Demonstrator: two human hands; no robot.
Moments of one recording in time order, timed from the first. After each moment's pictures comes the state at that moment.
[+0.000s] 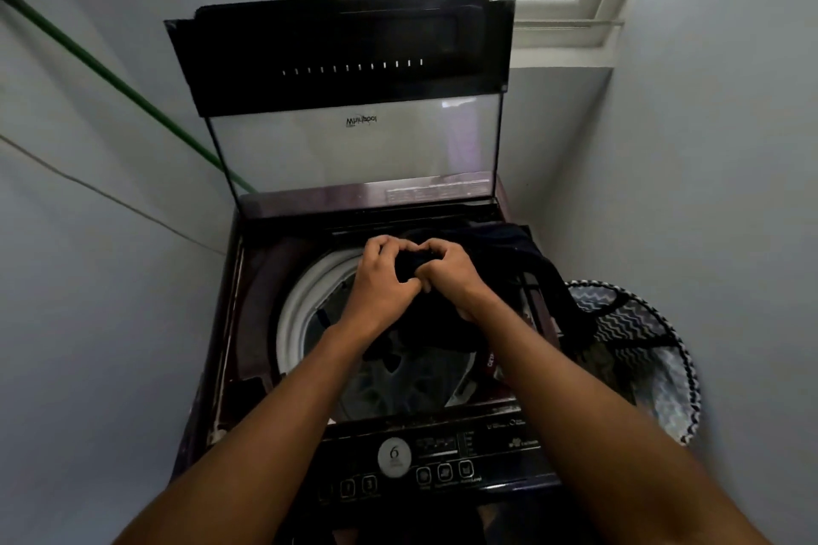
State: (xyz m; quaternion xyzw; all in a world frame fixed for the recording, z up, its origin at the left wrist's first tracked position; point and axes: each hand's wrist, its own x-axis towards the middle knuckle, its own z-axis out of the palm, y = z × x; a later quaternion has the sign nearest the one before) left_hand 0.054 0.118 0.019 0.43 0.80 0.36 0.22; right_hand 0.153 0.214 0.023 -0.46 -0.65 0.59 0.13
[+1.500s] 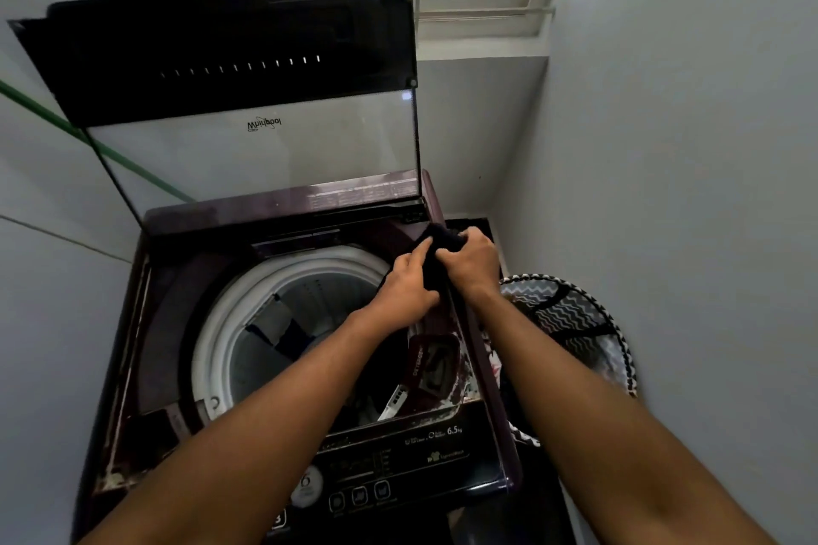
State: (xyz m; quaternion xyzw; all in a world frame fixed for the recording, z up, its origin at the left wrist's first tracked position) left_hand 0.152 0.225 -0.012 0.46 0.76 0.24 0.39; right_hand 0.250 0.315 -0.009 -0.60 -0.68 0.36 0.22
